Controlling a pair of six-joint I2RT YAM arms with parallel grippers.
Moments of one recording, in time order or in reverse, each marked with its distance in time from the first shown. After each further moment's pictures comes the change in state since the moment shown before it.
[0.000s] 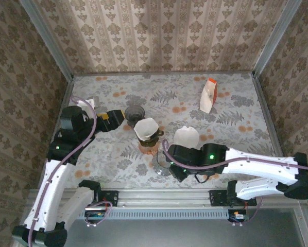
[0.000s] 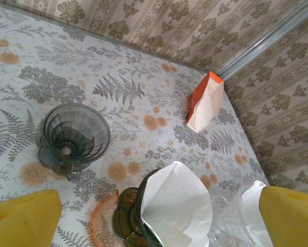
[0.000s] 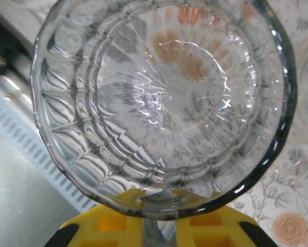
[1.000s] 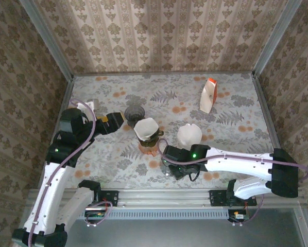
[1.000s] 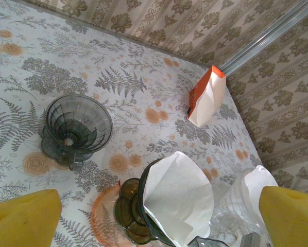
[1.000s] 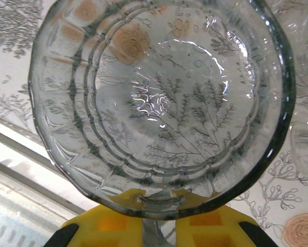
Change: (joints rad) left arm 0.001 -0.026 -0.010 -0.036 0.000 0.000; right arm -0.112 0.117 -0.158 0.119 -0.002 0.082
